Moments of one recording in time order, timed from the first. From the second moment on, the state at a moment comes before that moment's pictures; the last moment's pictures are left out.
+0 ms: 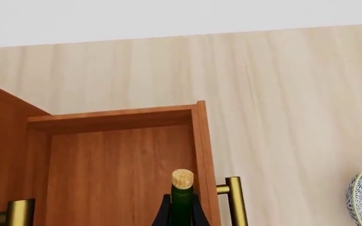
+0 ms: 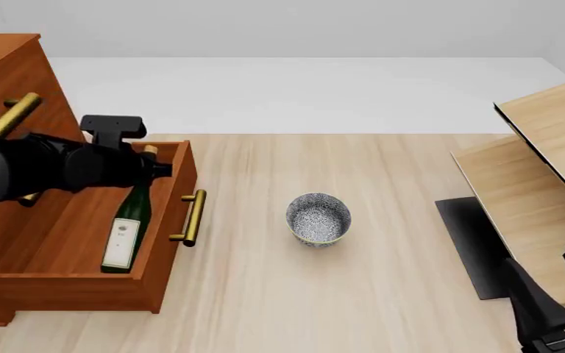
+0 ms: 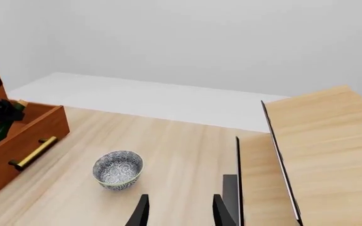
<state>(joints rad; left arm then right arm) -0.15 1.64 -0.98 0.19 -0.17 0.20 0.00 -0.11 0.16 -0.03</state>
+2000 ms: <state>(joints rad) -0.10 1.72 -0.92 0.15 -0.23 0.20 0.01 -0.11 0.17 -0.03</state>
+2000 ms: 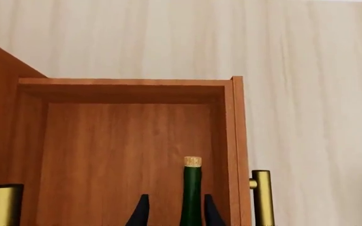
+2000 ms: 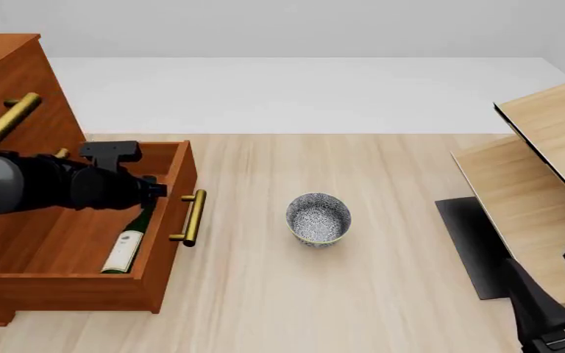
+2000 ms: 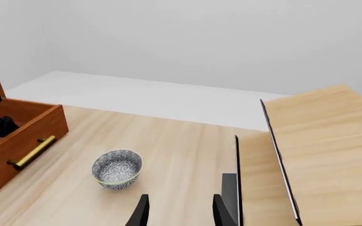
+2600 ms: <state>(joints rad) -0.10 1.62 -0.97 0.24 -0.11 0.20 0.01 -0.12 0.17 -0.03</state>
